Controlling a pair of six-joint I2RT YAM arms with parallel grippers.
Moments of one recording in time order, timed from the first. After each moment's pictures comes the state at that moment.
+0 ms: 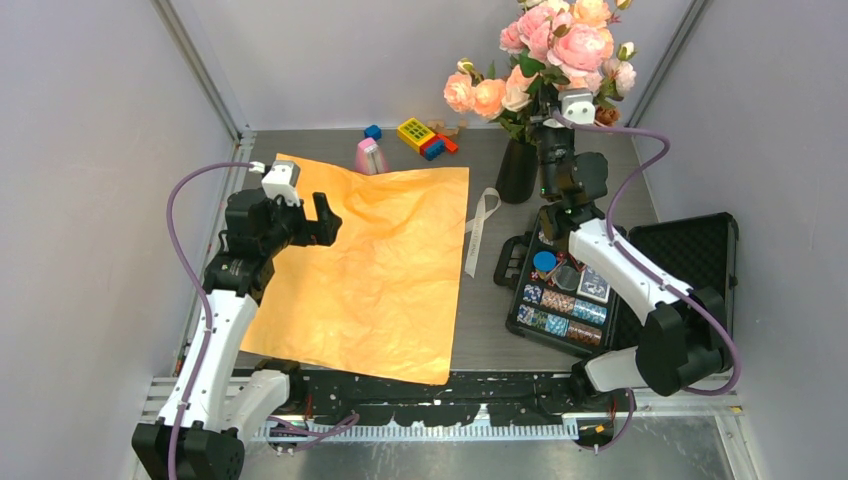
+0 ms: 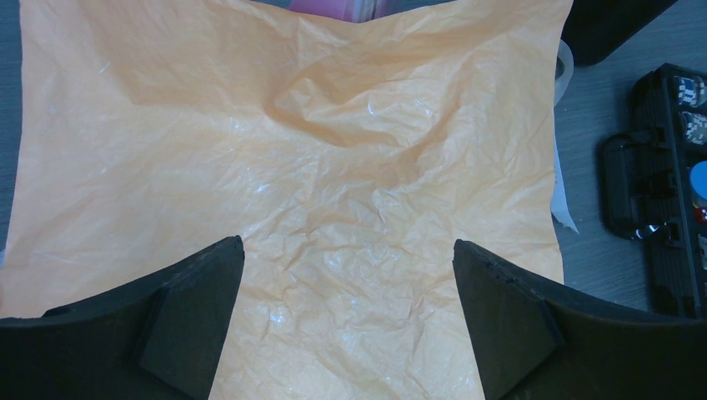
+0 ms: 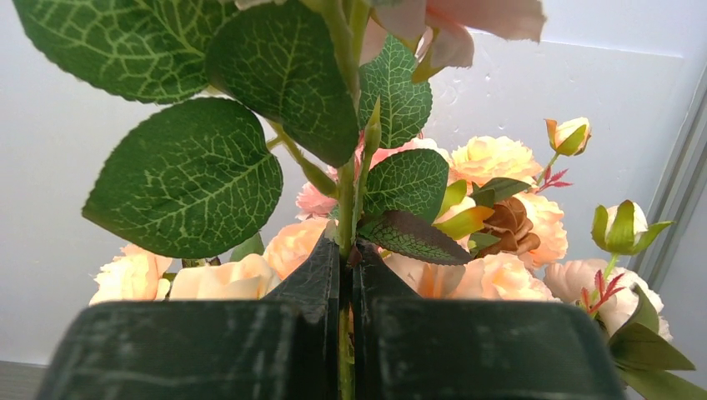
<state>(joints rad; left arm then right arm) -0.08 0.90 0.90 -0.41 0.24 -0.10 0.38 1.38 1.06 0.94 0.25 -0.28</state>
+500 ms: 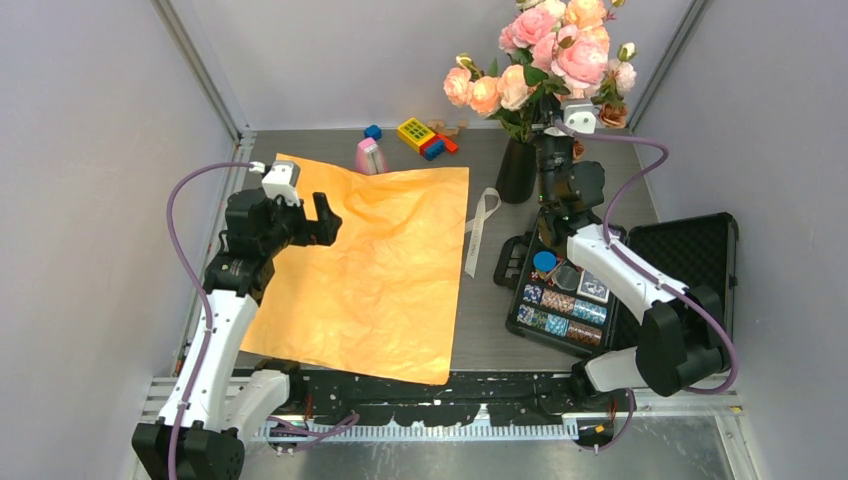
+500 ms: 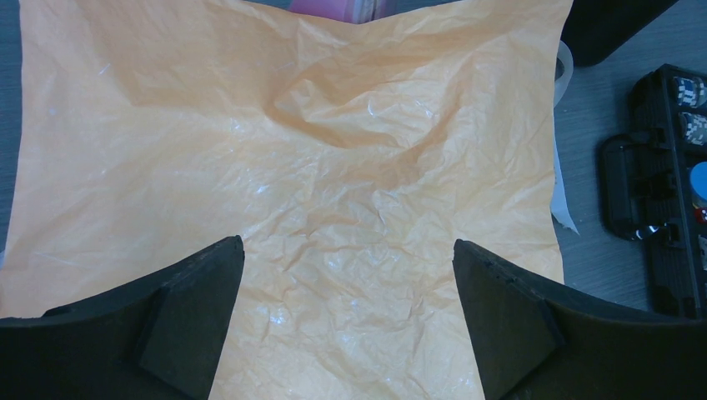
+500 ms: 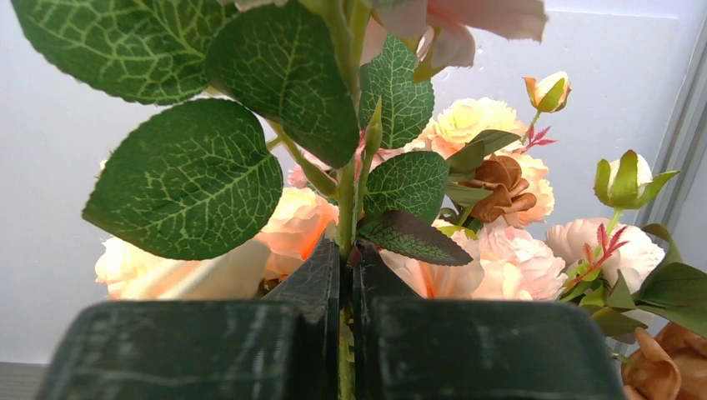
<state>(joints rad) -0.08 0.90 0.90 -0.41 0.24 -0.10 0.38 1.38 0.99 1.00 0.30 -0.25</state>
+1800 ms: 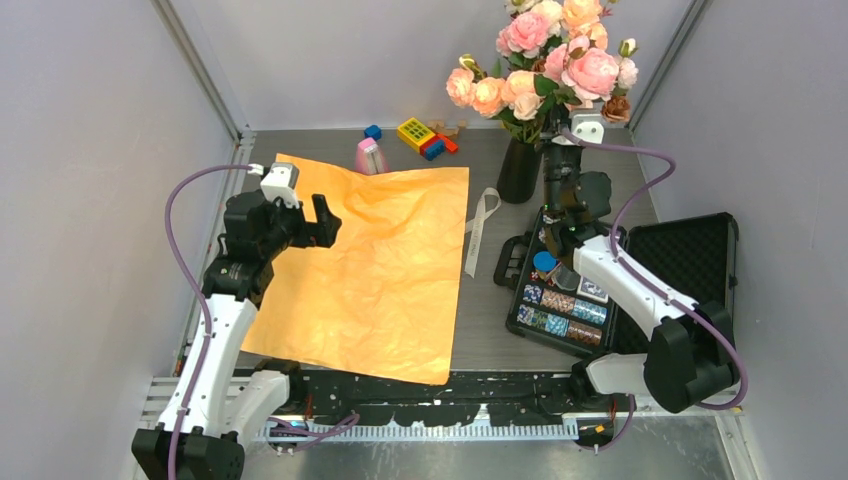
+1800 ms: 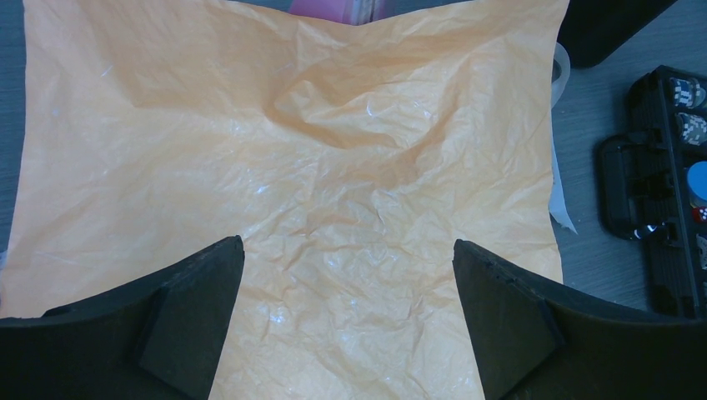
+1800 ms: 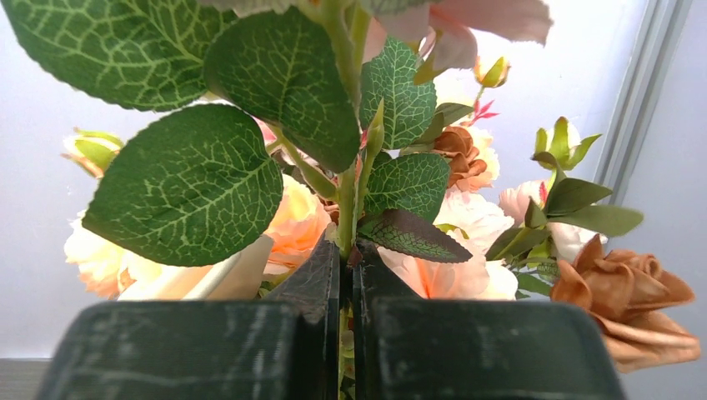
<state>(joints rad) -0.08 0.88 0.89 -0.41 0.24 -0.10 0.38 1.30 0.91 0.98 0.36 -0.26</state>
